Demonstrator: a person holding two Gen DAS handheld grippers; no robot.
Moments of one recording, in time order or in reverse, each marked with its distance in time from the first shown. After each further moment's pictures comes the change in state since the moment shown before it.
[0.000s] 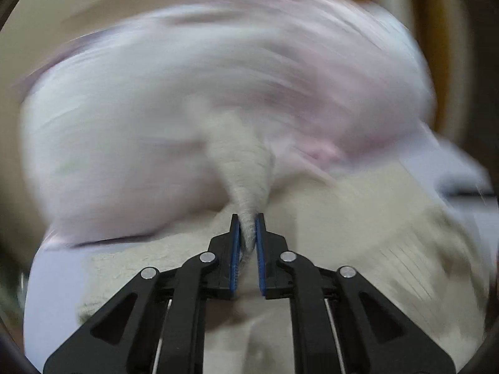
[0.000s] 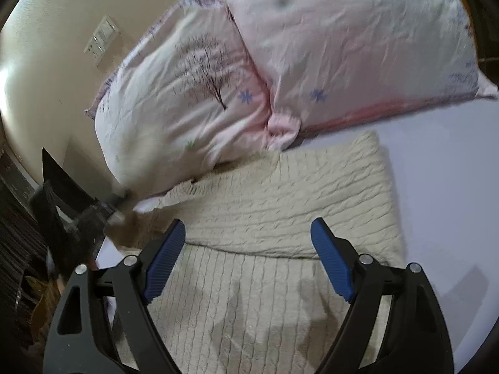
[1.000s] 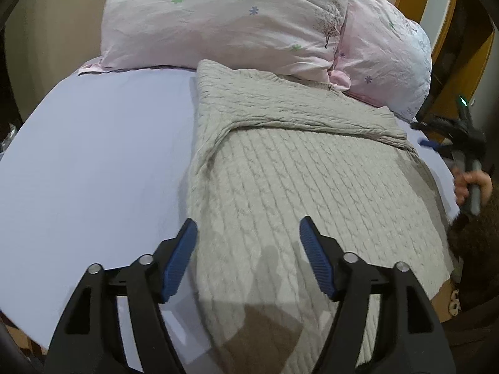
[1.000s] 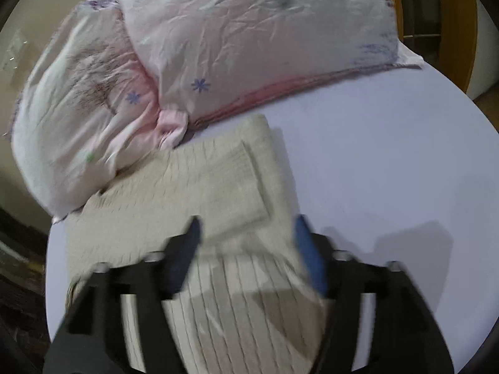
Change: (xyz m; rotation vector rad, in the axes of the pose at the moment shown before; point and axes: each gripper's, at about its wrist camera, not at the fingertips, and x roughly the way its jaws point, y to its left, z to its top) left arm -0.127 0.088 -0.178 -0.483 0.188 -0.069; right arm -0.009 -0.057 -0.012 0.138 0.038 -0.367
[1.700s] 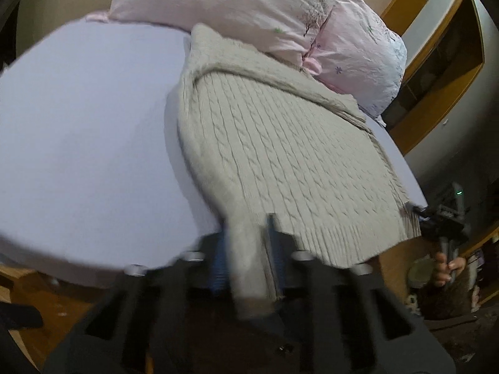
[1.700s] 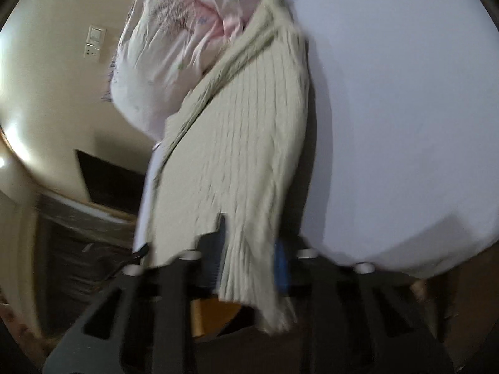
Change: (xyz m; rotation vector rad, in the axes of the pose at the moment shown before) left arm -0.031 -0.001 -0.073 -0.135 0.062 -0.214; right arm -0.066 -0.067 -0.184 0.148 0.285 0.586
